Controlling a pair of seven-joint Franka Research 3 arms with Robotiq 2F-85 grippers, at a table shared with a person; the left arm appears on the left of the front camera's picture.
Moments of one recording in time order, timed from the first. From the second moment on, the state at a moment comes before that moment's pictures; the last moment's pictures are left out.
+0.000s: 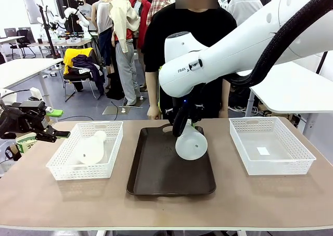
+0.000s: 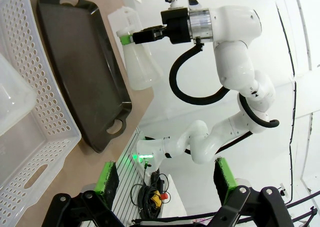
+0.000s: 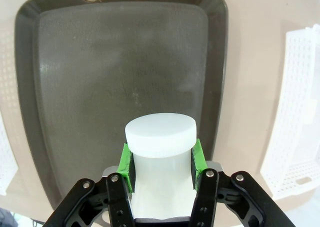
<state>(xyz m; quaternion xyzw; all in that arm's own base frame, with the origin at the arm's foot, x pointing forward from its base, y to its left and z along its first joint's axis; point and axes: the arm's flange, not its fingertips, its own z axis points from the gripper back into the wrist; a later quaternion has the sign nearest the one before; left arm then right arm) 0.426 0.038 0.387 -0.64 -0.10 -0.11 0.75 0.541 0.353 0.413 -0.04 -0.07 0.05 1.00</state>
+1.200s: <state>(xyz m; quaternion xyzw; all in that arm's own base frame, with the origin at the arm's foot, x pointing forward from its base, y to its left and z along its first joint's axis) 0.426 0.038 0.387 -0.64 -0.10 -0.11 0.75 0.579 0.365 0.495 0.32 -0.43 0.47 0.71</state>
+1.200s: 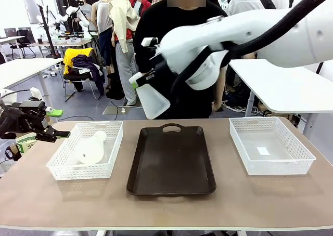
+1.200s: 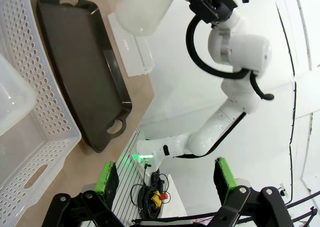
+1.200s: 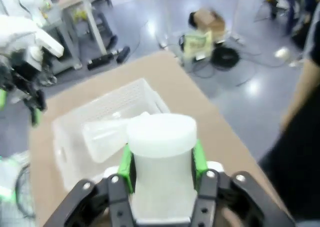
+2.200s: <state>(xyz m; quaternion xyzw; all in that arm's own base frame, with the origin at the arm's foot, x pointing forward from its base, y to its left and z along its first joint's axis) 0.426 0.039 0.387 -0.64 -0.10 -0.11 0.75 0.557 0.277 0.421 0.40 -0.41 0.53 0.63</state>
